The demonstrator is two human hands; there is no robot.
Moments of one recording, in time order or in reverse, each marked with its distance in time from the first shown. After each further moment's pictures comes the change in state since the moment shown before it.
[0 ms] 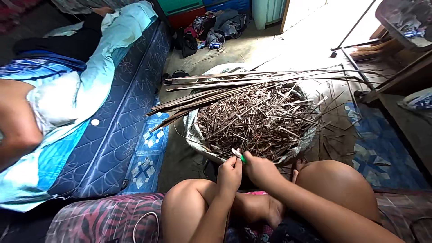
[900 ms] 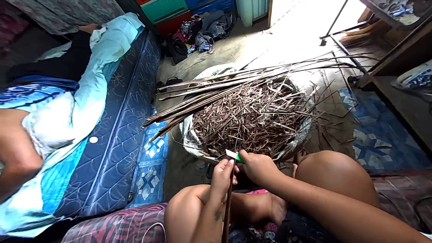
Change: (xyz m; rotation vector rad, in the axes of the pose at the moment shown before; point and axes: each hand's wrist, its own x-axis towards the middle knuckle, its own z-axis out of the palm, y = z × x) left_hand 0.001 0.002 -0.014 -0.690 -0.203 -0.240; right_hand 0.002 0.011 0.003 -0.015 0.109 -0.138
